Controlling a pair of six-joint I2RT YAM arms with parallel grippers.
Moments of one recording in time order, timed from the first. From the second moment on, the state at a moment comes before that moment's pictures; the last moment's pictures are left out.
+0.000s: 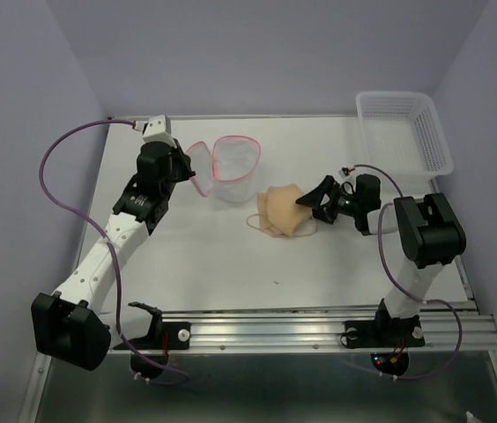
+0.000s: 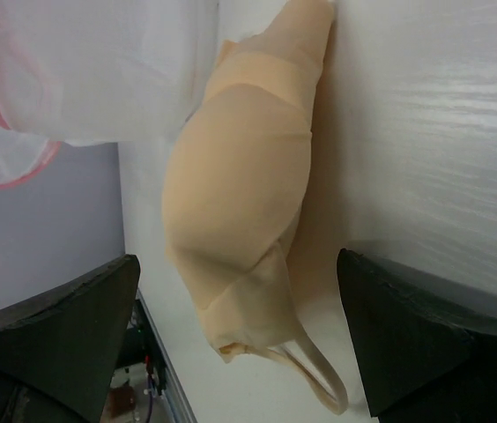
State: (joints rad) left arm -0.33 1.17 1.02 -0.16 -0.20 -0.42; right arm 0.10 1.82 0.68 0.64 -0.80 0.85
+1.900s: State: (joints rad) left arm -0.34 1.18 1.02 -0.14 -0.05 -0.46; right arm 0.37 1.89 1.50 0.36 -0.53 0.66
